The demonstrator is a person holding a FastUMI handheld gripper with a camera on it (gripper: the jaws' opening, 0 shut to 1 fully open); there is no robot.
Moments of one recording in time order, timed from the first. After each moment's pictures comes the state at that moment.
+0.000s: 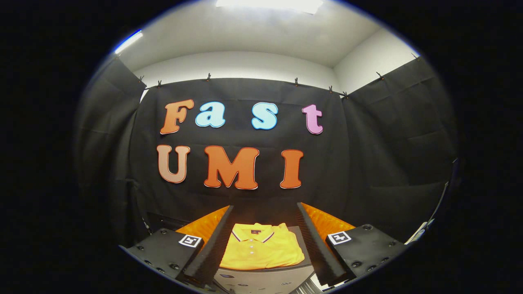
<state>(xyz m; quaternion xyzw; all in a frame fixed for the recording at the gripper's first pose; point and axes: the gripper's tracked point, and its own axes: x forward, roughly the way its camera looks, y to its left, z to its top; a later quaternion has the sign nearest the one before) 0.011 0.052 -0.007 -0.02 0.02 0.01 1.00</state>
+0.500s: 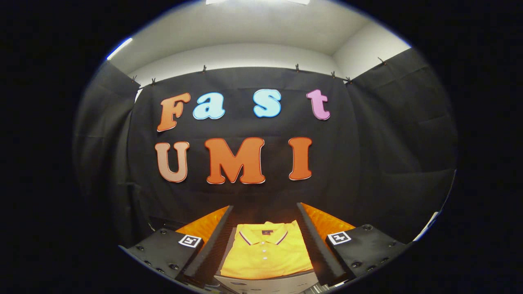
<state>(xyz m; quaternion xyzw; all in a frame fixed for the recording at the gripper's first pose) 0.102 0.086 -0.059 0.02 0.08 0.03 1.00</state>
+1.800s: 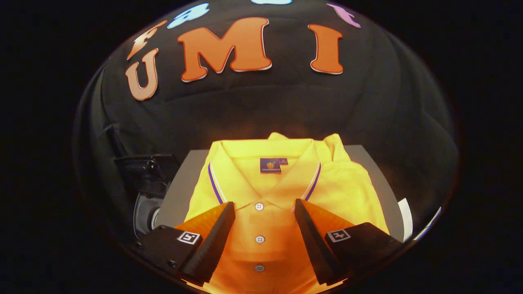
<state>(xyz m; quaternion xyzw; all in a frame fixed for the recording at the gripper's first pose) 0.235 0.085 -0.326 0.02 0.41 0.05 0.91</state>
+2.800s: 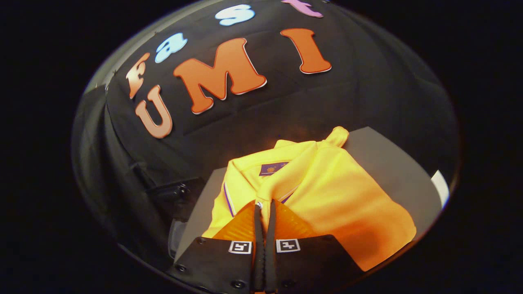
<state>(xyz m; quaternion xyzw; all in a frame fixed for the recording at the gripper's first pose) 0.214 0.102 -0.308 0.22 0.33 0.10 0.91</state>
